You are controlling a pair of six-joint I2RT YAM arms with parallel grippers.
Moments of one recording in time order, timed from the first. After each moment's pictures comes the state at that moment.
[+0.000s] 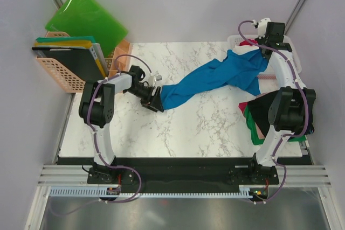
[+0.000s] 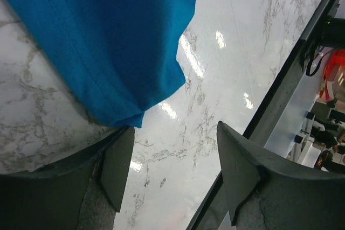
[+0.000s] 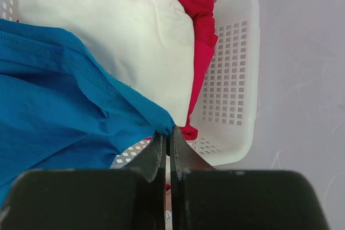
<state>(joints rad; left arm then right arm) -0.22 2.04 1.32 -0.74 0.85 0.22 -0.11 1.91 1.76 -0.47 0.21 -0.48</state>
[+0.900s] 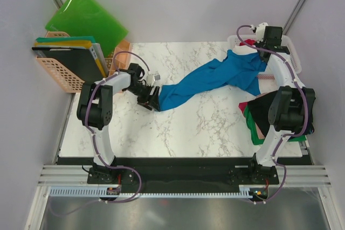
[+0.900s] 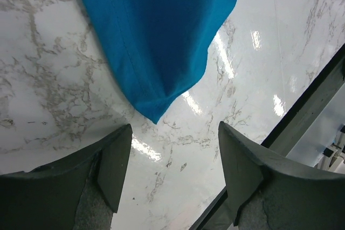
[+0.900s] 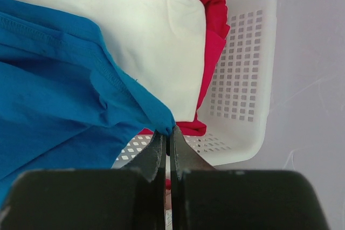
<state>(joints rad) -0.22 2.00 1.34 -0.78 0.67 0.22 -0.11 1.91 1.70 -0.44 0.21 -0.49</state>
